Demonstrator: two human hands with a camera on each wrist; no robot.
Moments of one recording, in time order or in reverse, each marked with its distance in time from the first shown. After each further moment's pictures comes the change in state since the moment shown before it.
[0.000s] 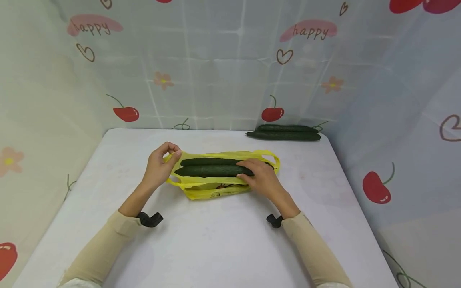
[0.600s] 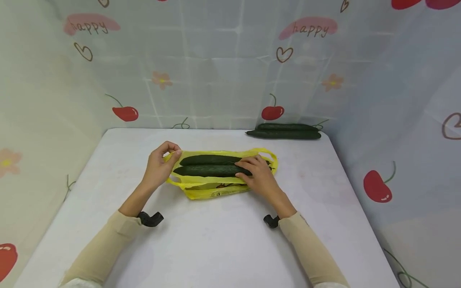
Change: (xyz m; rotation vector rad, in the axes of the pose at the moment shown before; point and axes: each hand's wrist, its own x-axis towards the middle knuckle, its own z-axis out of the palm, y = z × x) left_hand 0.000 -0.001 0.000 -0.023 0.001 0.007; right_hand 0.002 0.008 0.014 0.013 0.075 -0.066
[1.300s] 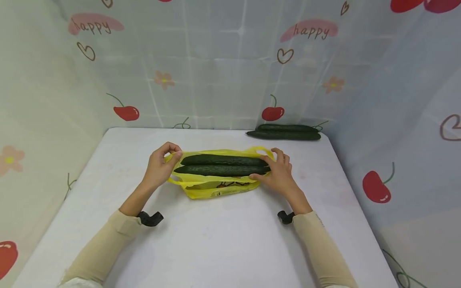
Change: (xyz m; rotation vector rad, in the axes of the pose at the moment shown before) left_hand -0.001 -0.001 -0.001 0.009 -0.008 0.003; right_hand -0.019 0.031 -0.037 -0.078 -0.196 0.476
